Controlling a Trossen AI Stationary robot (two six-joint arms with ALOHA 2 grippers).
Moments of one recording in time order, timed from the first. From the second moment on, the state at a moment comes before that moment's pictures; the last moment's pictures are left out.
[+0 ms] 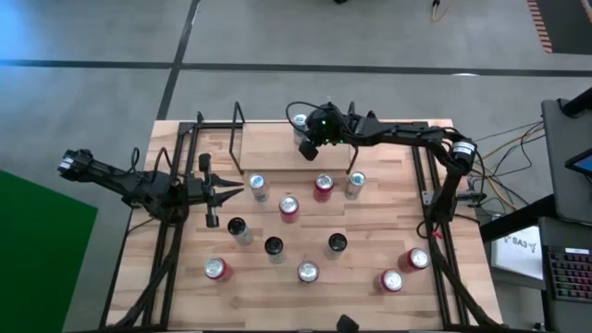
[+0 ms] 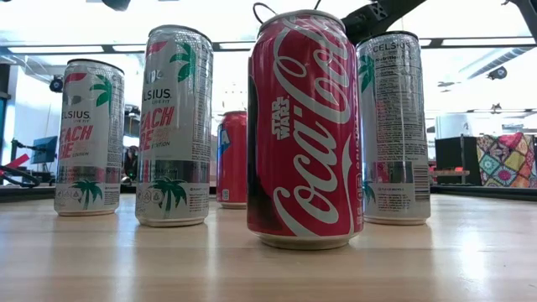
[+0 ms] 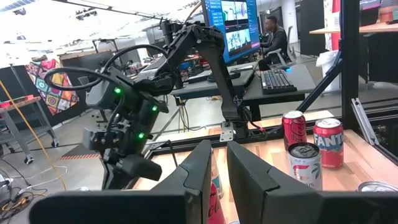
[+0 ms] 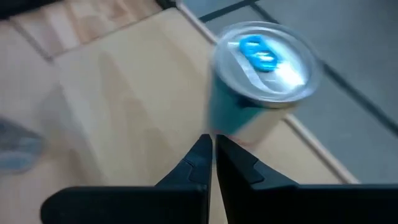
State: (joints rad) left arm -0.33 0.66 0.56 0.15 -0.49 0.24; right arm -0.44 1.80 1.37 -0.25 0.08 0.09
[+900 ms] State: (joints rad) left arm -0.33 0.67 0.56 0.15 -0.49 0.25; right arm -0.46 1.78 1.54 -0.50 0.30 0.25
